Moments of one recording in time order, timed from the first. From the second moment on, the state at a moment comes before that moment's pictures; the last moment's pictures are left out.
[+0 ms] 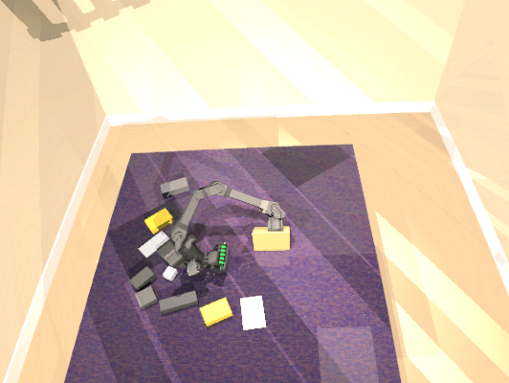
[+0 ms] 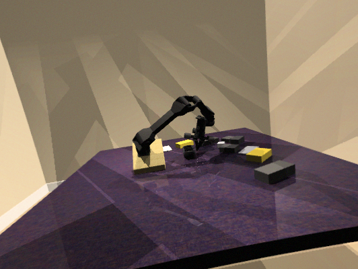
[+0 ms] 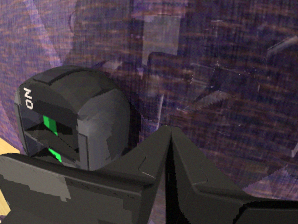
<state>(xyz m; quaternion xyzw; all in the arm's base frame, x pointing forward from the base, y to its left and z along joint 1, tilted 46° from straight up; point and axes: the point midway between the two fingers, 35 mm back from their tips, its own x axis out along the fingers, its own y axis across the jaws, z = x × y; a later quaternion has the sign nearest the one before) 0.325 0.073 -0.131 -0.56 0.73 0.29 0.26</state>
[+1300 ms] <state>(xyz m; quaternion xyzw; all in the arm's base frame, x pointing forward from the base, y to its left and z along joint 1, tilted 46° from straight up) 0.311 0.070 -0.136 -0.56 0.73 0.29 0.25</state>
